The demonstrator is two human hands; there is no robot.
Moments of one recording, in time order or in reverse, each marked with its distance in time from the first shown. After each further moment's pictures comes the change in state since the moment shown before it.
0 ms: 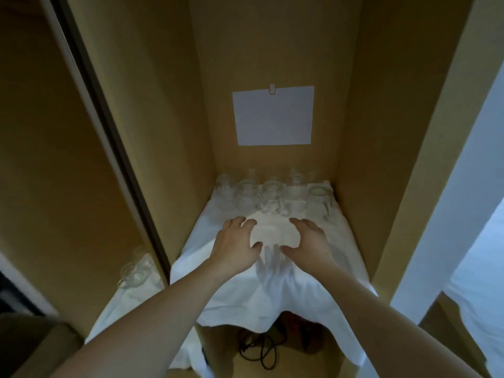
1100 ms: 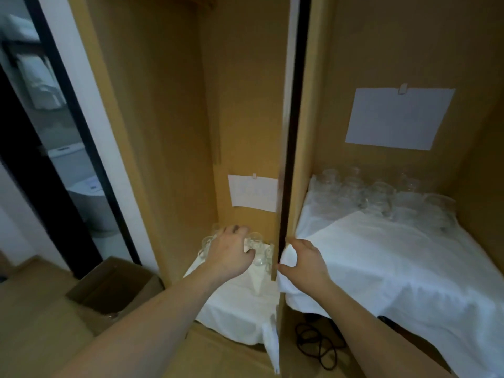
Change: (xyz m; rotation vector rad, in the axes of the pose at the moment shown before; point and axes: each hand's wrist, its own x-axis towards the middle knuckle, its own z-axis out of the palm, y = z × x) left_hand -0.160 -0.273 -0.109 -0.011 0.010 -0.264; right_hand -0.084 -0.247 0.201 -0.027 -0.203 -0.171
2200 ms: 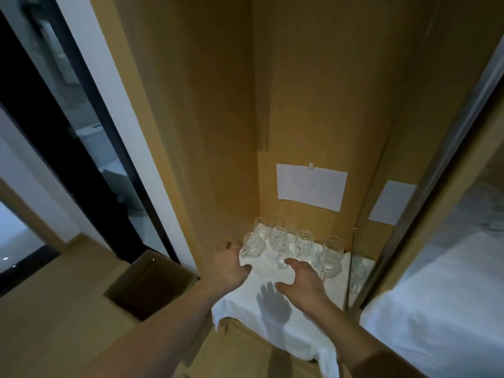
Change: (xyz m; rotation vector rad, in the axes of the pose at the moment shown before) left_hand 0.122 -0.215 0.028 -0.053 -0.204 -0.329; right_hand 0.162 -0.081 0.175 0.099 -0.303 0.082
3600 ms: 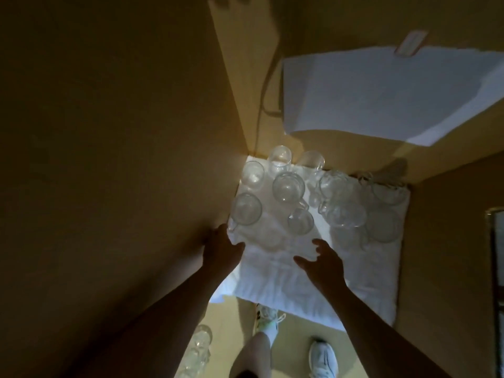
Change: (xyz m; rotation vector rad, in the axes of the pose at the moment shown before) left_hand 0.376 -0.123 0.201 -0.119 -0.408 -0.394; right_hand 0.327 0.138 0.171 0.290 -0.124 0.757
